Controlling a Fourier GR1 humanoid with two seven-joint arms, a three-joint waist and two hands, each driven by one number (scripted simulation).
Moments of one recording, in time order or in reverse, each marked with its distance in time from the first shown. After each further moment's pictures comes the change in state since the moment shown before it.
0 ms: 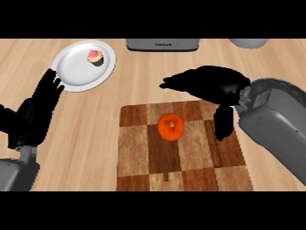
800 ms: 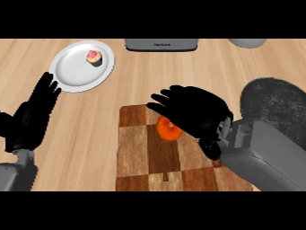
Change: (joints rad) left arm 0.031 -0.034 0.053 -0.006 -0.034 -0.047 -0.004; right arm 0.087 0.125 0.032 -0.231 0.249 0.135 0.186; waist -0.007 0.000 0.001
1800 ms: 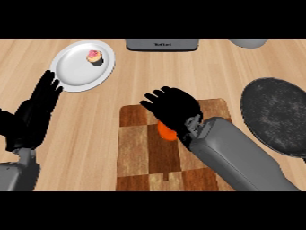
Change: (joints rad) left arm -0.007 -0.059 0.044 -0.035 -0.070 -0.038 0.053; right arm 0.029 0.203 -0.023 0.251 0.307 -0.038 -0.092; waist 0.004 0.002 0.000
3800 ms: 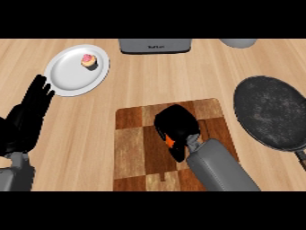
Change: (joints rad) left arm 0.031 -0.054 0.108 -0.003 -0.057 -0.074 0.009; right arm 0.258 0.177 -0.142 0.151 0.242 -0.324 -0.125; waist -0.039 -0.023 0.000
